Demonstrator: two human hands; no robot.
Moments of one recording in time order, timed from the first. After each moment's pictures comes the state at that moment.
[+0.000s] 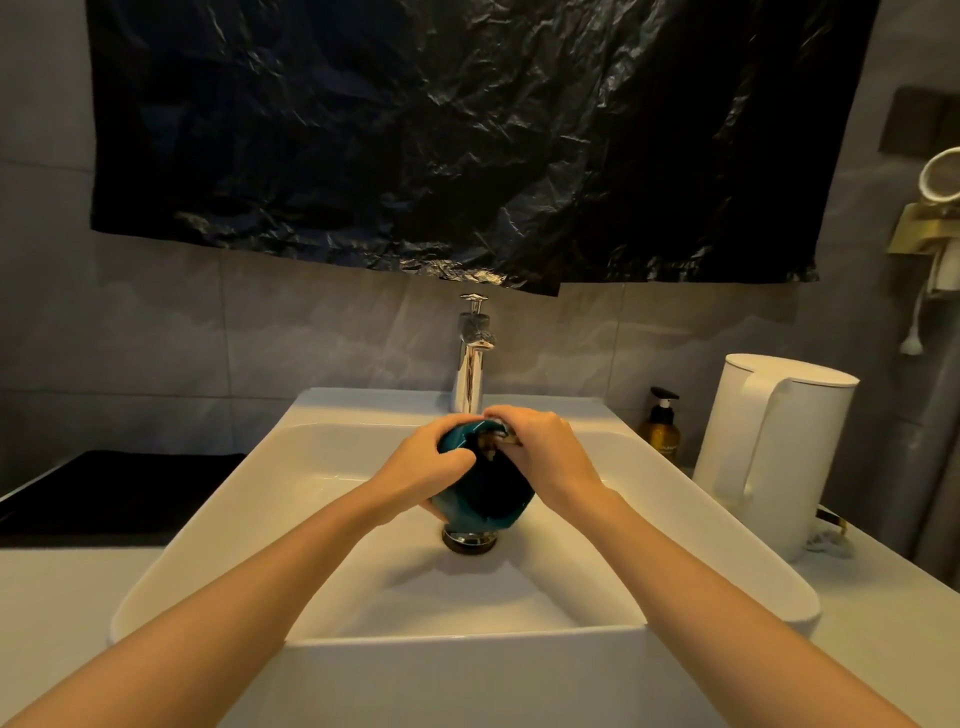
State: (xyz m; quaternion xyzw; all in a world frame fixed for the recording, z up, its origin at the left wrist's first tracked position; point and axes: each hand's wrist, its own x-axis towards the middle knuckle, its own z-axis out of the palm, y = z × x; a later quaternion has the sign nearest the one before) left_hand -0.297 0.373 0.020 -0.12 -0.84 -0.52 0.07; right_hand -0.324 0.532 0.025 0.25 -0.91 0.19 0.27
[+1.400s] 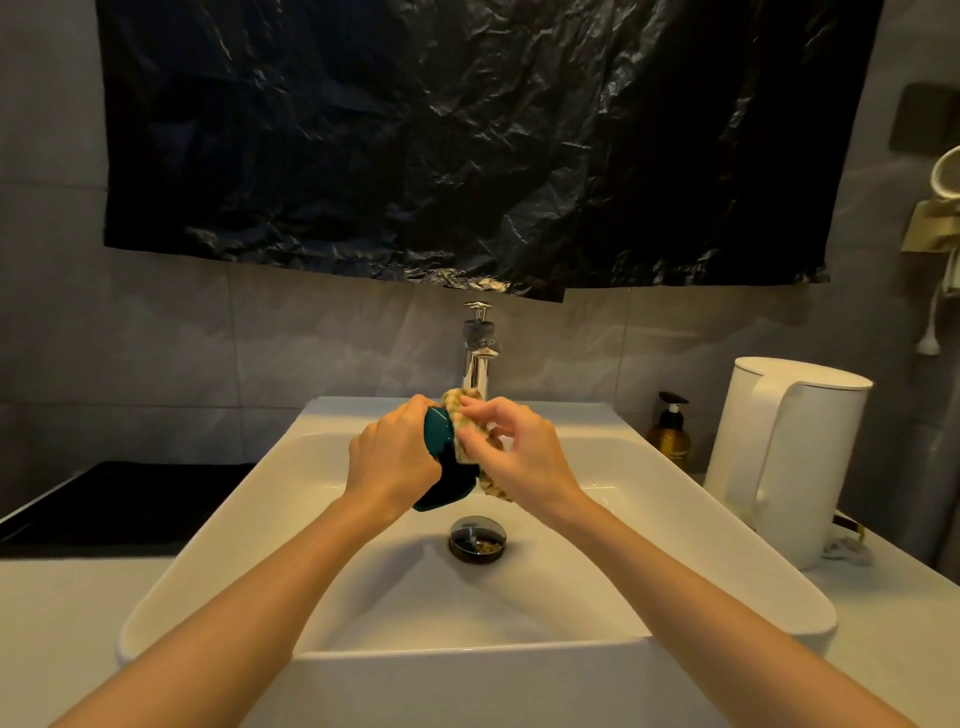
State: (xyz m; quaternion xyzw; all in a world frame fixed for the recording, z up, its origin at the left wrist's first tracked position) left_hand -0.295 0.357 0.028 -0.03 -0.92 -0.20 0.33; right_hand -0.304 0.502 0.028 0.27 -0.79 0.47 0.27
